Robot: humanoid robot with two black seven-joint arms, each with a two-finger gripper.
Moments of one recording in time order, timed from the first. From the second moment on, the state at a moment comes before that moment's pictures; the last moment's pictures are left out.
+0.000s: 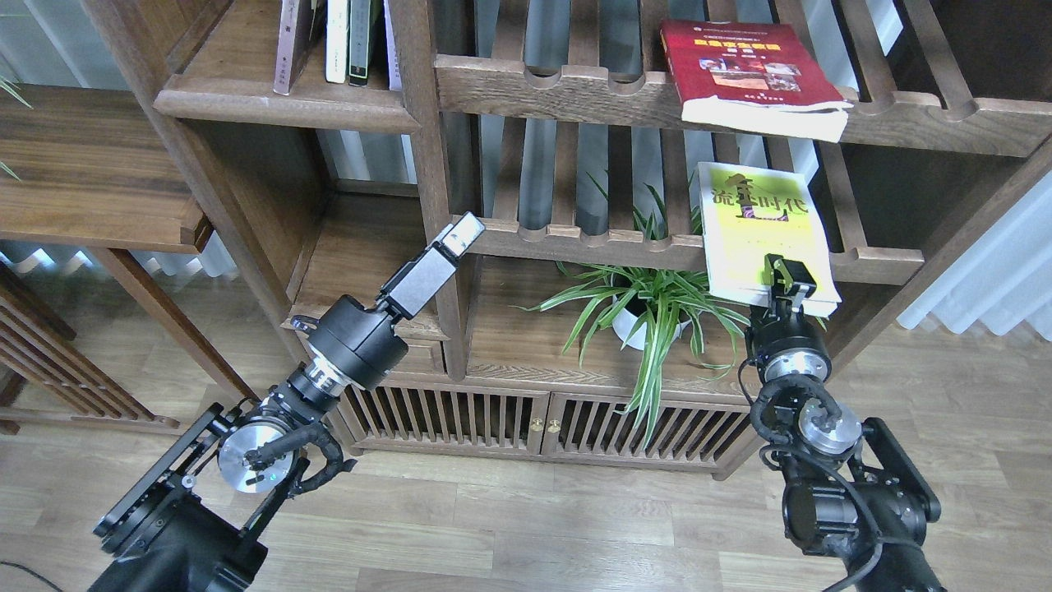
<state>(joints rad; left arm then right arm) -0.25 0.00 -1.08 -1.31 0.24 -0.49 0.05 0.26 0.02 1.53 0.89 0.32 0.11 0.12</state>
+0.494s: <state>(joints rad) -0.25 0.00 -1.07 -1.31 0.24 -0.49 0.05 0.24 0.02 1.59 0.90 0.35 0.24 0.11</state>
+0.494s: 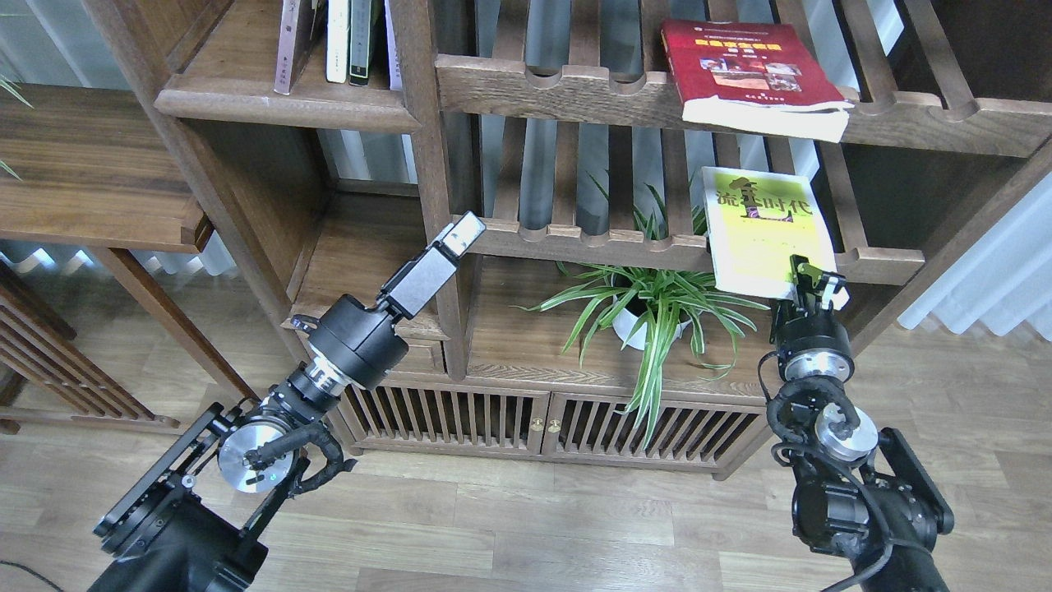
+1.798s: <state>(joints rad) -0.21 0.00 -1.02 -1.24 0.05 -0.49 0.03 -0.01 0.02 1.20 1.27 0.56 0.58 -0.13</state>
